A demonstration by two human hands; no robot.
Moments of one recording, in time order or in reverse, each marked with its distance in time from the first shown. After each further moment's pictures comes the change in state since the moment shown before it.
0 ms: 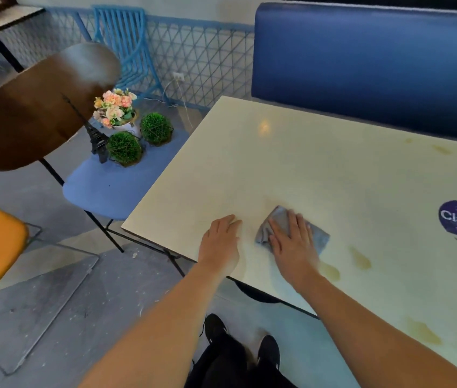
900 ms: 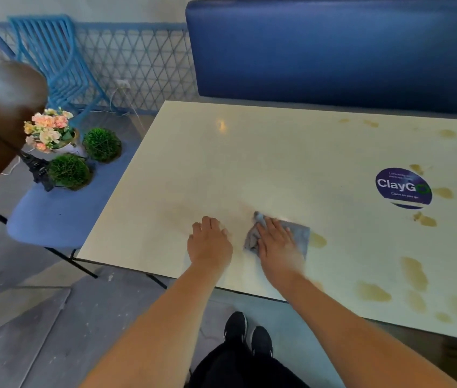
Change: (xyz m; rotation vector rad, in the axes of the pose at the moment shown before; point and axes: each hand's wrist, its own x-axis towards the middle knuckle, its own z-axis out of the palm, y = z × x) left_hand 0.023 0.071 0.002 0.143 -0.067 -0.132; right_hand -0.032 0.038 -0.003 0.148 0.069 0.073
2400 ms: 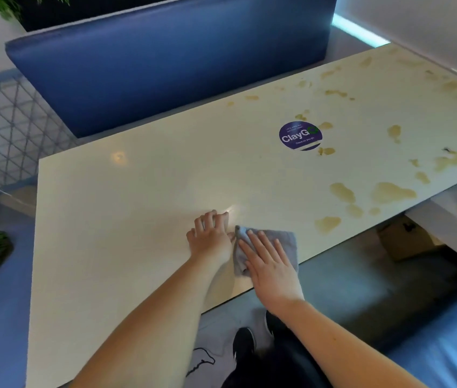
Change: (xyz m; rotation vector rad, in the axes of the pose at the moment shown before) left_hand 0.038 0.053 0.013 0.127 -0.144 0.597; right_hand -0.079 -0.033 0.031 -0.071 0.189 0.398
